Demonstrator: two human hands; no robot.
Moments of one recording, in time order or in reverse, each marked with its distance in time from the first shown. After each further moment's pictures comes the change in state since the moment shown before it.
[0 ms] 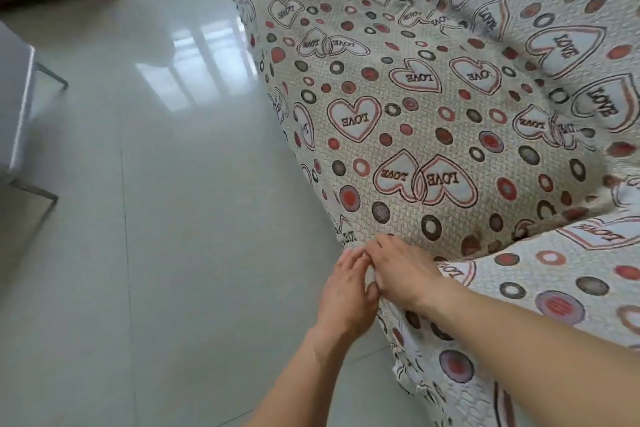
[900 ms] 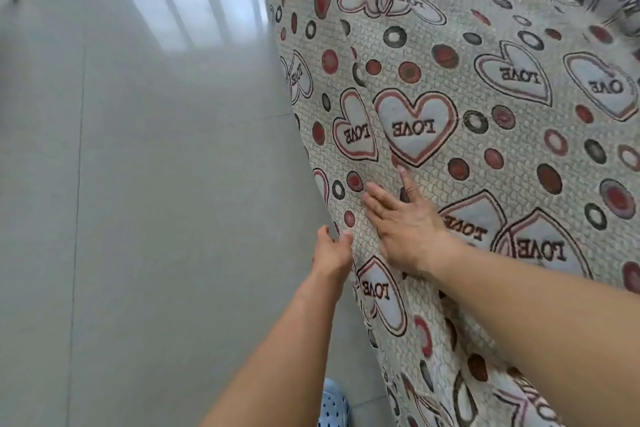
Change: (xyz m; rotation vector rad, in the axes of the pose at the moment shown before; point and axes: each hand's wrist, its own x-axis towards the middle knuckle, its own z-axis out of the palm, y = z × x) left_hand 0.189 -0.093 -0.004 -0.874 0.151 -0.786; right_hand 0.206 0.039 -0.008 -0.802 -0.173 -0.236
